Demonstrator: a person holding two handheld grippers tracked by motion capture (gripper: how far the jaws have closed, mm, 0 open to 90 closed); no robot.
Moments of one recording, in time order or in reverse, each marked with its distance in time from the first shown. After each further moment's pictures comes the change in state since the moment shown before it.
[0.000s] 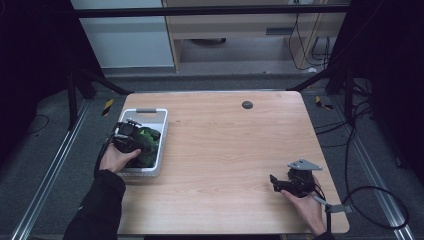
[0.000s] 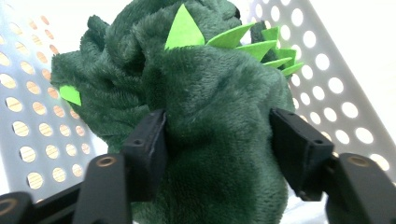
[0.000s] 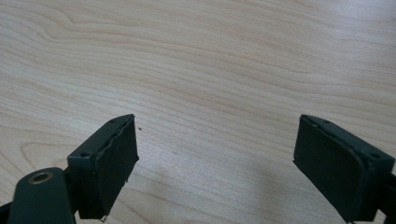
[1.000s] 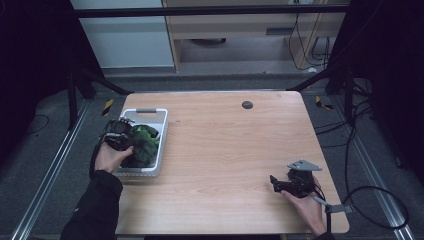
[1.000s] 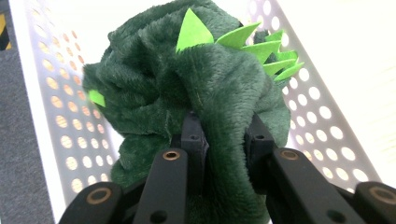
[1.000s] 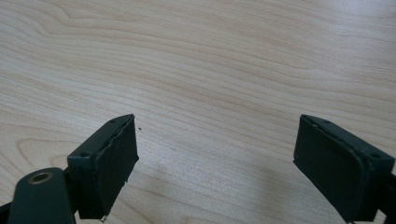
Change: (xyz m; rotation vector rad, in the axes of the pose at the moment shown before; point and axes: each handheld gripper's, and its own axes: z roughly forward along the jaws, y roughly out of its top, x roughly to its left) left arm 0.005 -0.003 -0.031 -0.077 -0.008 -0.029; right arm 0.000 -0.002 0.001 0.007 -0.002 -0.002
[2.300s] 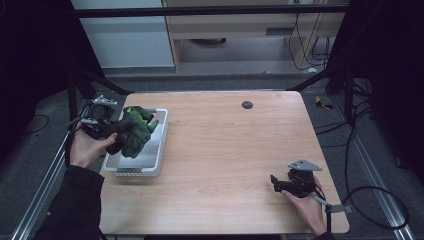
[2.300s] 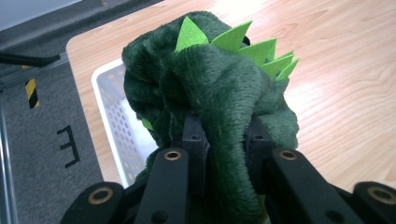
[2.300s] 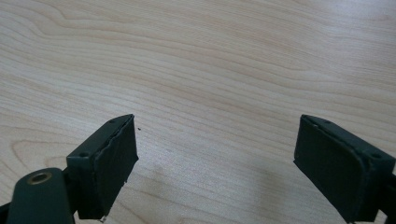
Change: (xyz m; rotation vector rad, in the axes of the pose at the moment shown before) left arm -0.013 0.025 -0.101 -0.173 -0.015 0.109; right arm -0.001 0.000 0.000 -0.003 -0.016 -0.004
